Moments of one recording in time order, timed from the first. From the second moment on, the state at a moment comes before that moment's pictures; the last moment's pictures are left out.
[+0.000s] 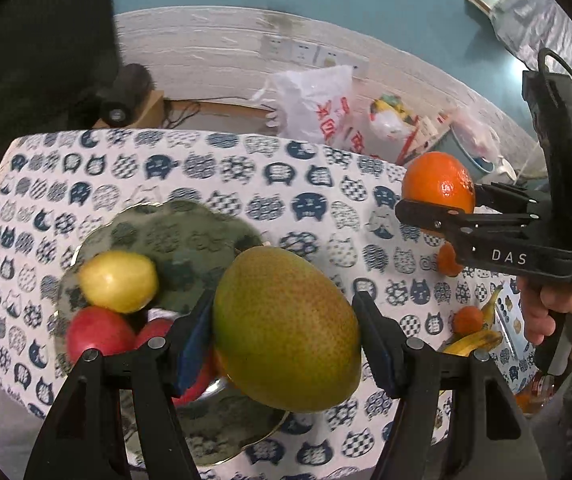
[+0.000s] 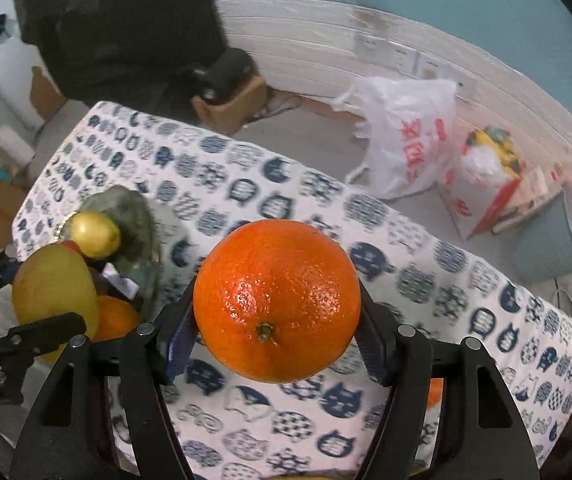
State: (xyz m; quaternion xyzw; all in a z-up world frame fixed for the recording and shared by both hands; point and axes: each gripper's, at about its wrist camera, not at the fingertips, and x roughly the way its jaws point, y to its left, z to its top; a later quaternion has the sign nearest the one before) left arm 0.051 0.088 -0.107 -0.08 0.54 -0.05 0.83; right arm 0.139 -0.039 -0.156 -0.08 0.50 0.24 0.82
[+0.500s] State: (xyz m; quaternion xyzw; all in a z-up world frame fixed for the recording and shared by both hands) left arm 0.008 0.158 -0.112 -0.11 0.55 -0.01 0.83; right arm 0.127 0.045 -0.167 -0.11 0.51 0.30 0.80
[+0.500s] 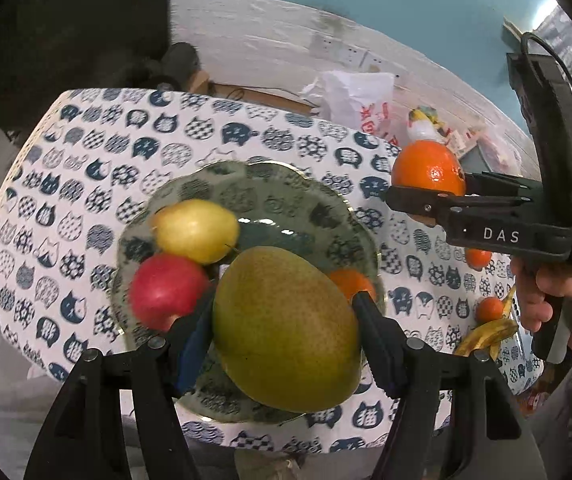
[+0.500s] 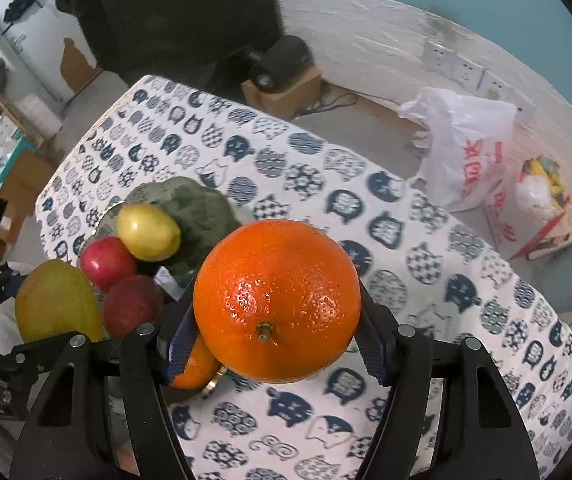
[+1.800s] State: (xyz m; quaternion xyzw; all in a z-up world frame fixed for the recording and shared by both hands) left arm -0.005 0.192 -0.164 -0.11 0.59 0.05 0.80; right arm 0.106 0.108 -0.219 -0.15 0.55 0.33 0.75
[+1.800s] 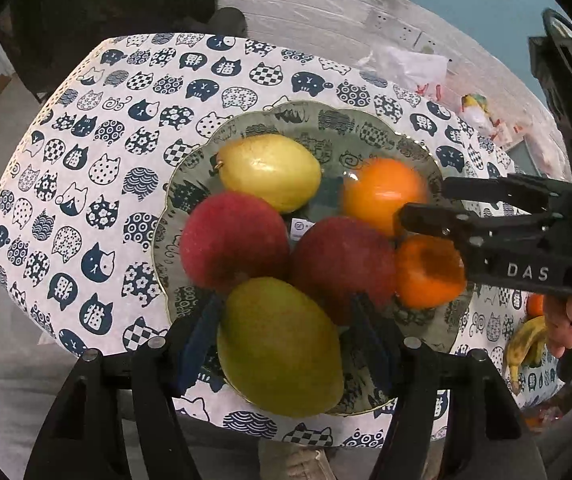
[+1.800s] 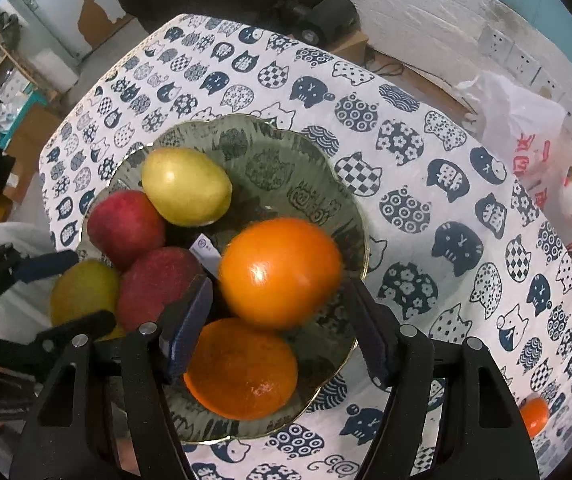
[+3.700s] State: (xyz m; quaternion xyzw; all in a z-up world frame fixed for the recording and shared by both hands) left arm -0.002 0.019 -0.097 0.02 0.54 -0.09 0.84; right arm 0.051 -0.106 -0.139 -0.10 0.54 0.19 0.81
